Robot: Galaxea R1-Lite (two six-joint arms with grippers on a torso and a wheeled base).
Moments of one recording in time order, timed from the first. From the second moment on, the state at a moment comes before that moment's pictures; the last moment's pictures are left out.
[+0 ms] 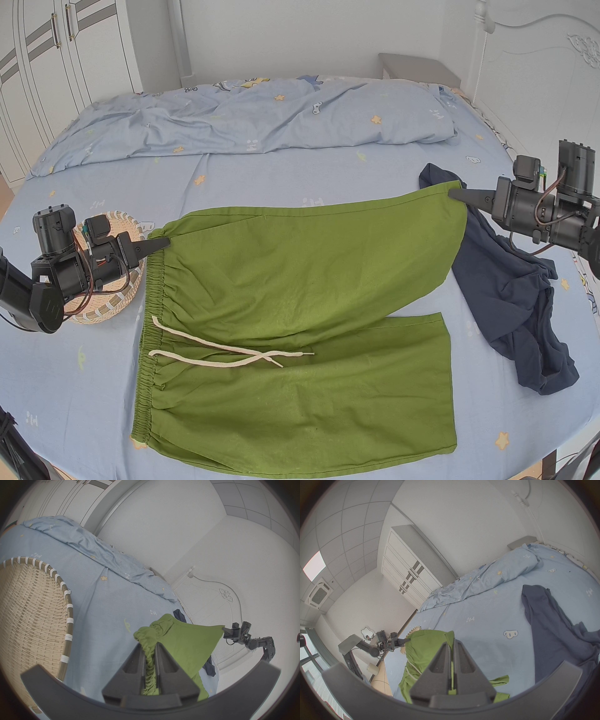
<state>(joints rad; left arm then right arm) 0.07 1.85 -0.80 -0.87 -0.71 -0.45 0.18 1.65 -1.04 -0.41 0.56 0.33</state>
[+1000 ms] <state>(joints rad) 0.07 1.91 -0.78 -0.97 -0.68 -0.46 0.21 1.53 -0.93 -0.32 0.55 0.41</state>
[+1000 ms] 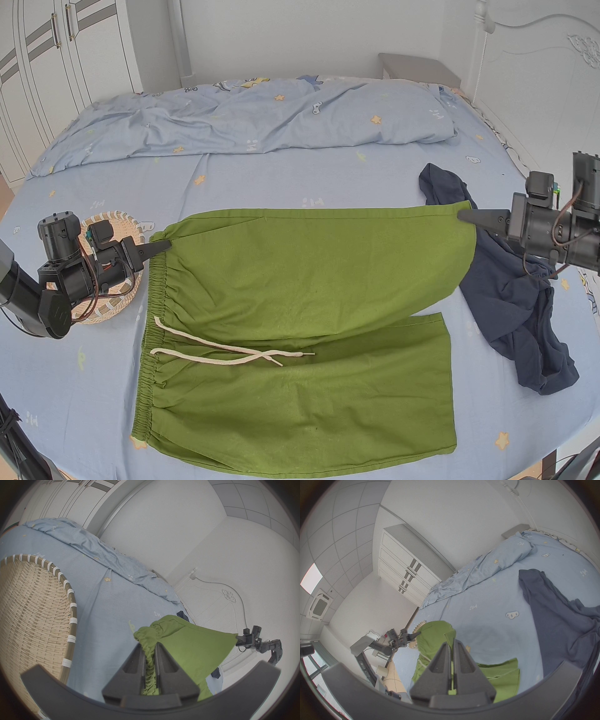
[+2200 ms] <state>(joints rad) 0.06 1.93 -0.78 -1.03 -0.64 -0.47 0.15 1.75 -0.93 -0.60 0.55 0.41</state>
